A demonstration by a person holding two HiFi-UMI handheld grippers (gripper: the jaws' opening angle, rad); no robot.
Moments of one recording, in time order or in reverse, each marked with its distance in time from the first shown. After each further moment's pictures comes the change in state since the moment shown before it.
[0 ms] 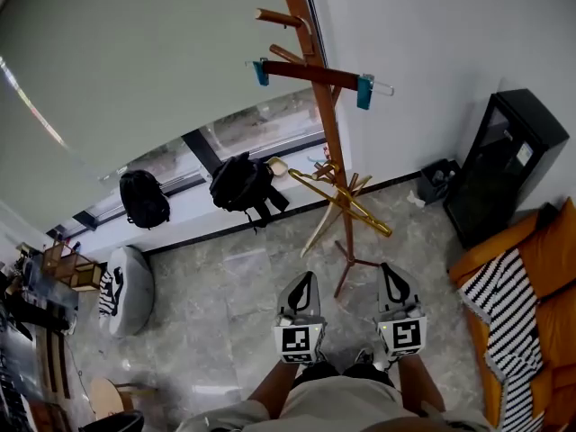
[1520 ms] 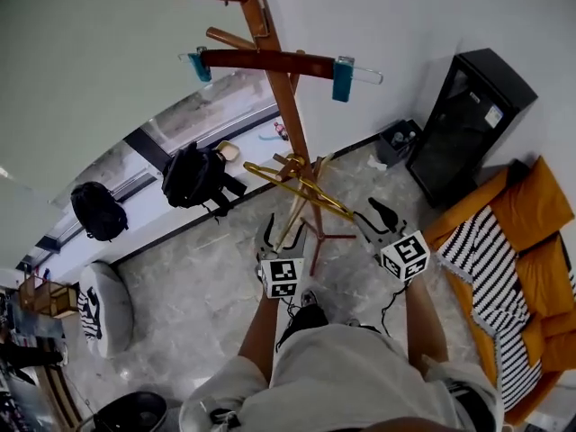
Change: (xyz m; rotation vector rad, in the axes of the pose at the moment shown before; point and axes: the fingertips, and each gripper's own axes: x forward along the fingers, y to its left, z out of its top) left arm 0.181 0.039 -0.081 0.170 0.142 -0.188; right arm 0.127 -0.078 -0.074 0.092 0.144 0.161
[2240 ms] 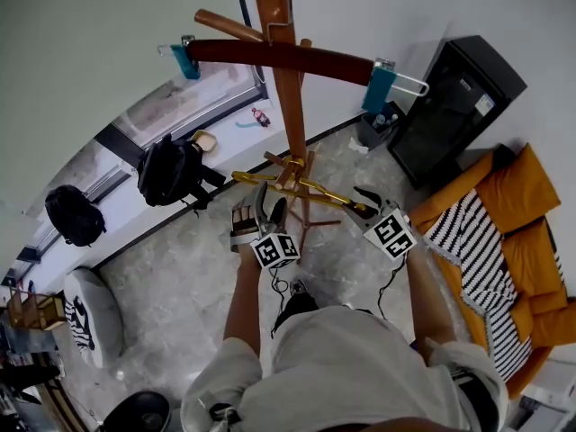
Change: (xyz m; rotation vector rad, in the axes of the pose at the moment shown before) left arm 0.092 0.047 -0.018 0.756 0.110 -0.004; right arm 0.068 -0.014 -0.061 -0.287 0.374 0.078
